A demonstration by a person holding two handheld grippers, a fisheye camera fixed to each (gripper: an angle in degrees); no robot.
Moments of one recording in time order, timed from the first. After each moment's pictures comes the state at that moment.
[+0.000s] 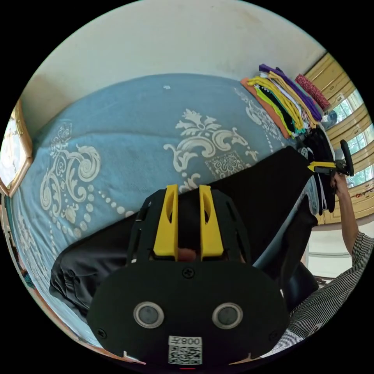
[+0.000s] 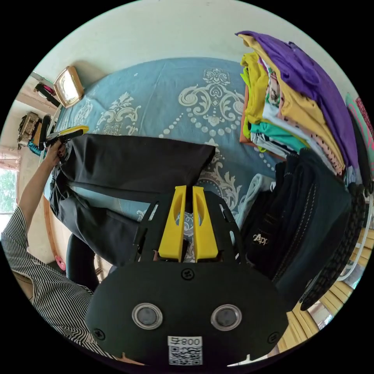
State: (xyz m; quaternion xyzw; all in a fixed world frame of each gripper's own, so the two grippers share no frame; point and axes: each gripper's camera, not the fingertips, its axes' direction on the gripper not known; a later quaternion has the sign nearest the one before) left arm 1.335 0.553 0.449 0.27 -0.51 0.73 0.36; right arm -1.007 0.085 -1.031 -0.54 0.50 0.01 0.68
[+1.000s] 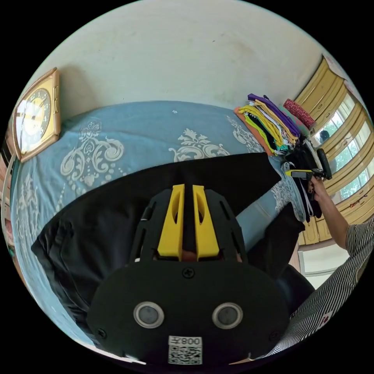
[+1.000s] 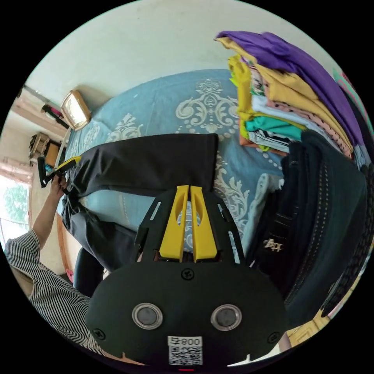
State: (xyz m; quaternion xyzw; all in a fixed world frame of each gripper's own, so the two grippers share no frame) left arm 1.176 0.601 0.375 0.32 -0.41 0.77 0.36; right arm -1.068 0.119 -1.064 -0.48 0.47 0.02 0.74
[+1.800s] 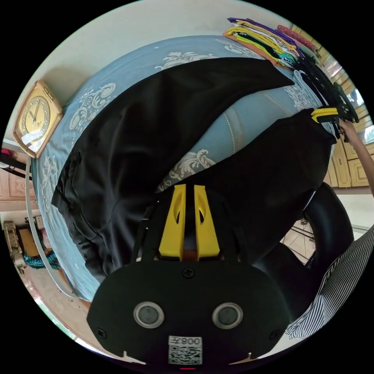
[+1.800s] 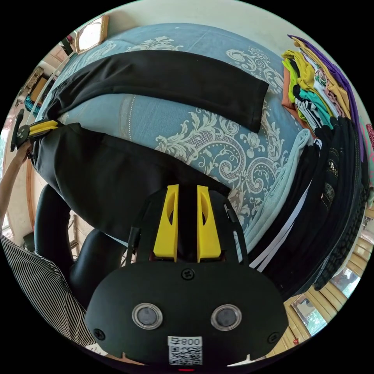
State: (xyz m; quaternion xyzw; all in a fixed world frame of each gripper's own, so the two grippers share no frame) left arm 0.974 0.574 0.354 0.30 -0.63 0.66 0.29; right arm -1.195 0.228 -1.077 -0.62 0.50 -0.05 0.60
